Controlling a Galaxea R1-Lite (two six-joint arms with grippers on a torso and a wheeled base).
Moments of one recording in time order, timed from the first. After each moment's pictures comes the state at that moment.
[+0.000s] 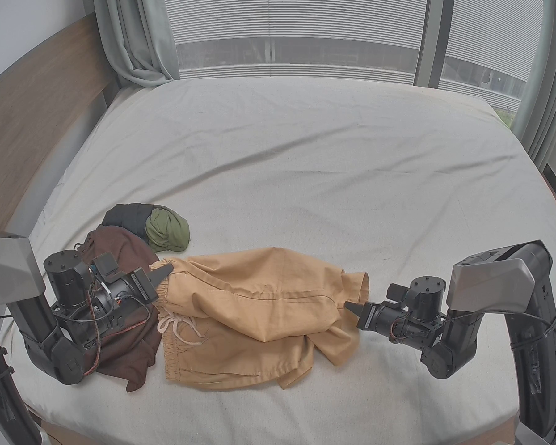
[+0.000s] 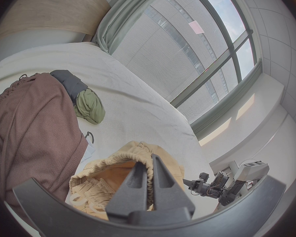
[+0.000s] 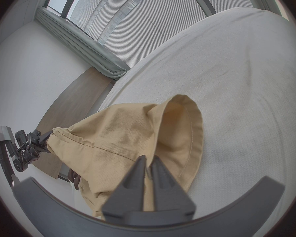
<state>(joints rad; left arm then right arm) -0.15 2.06 -0.33 -1.55 -0.36 -0.60 0.38 2.54 -0.70 -1.50 0.27 0.55</state>
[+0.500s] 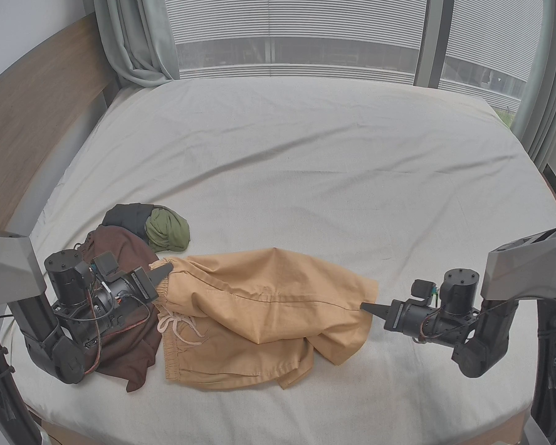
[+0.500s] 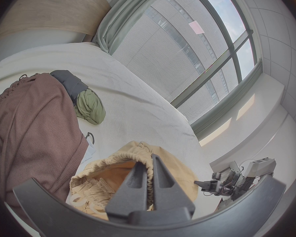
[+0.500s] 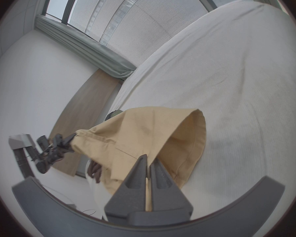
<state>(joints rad) -0.15 2.07 -0.34 -1.55 -0.36 -0.60 0.32 2.37 -0.49 -1.54 0.45 0.59</state>
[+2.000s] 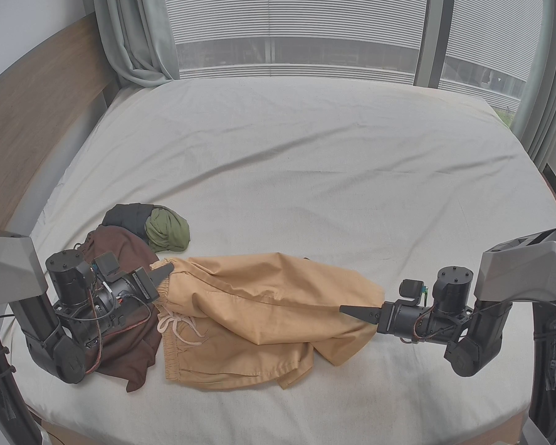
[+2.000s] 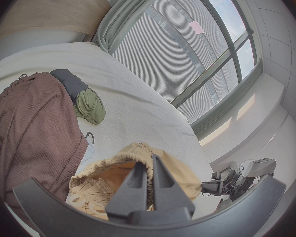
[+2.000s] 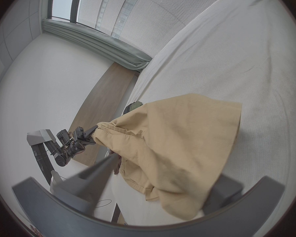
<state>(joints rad) -0.15 2.08 -0.35 -1.55 -0.36 -0.60 0.34 2.38 -0.54 -1.54 0.62 0.63</state>
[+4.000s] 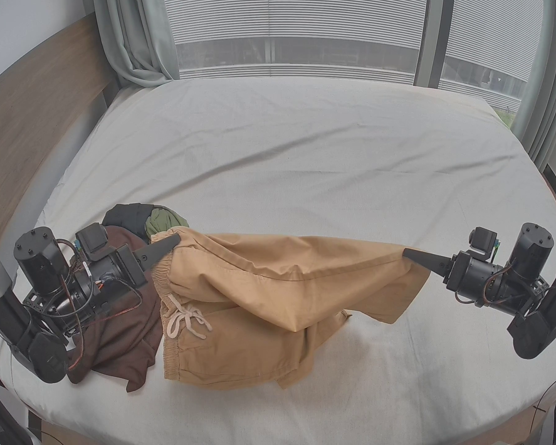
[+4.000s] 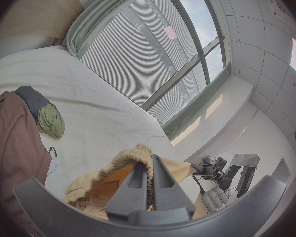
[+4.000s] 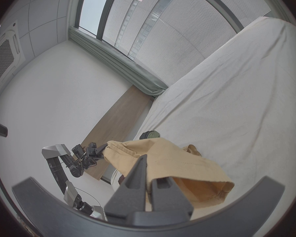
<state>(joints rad) -0.19 1.86 -0.34 -1.55 -0.53 -0.65 0.20 1.93 -0.36 -1.54 0.69 0.64</state>
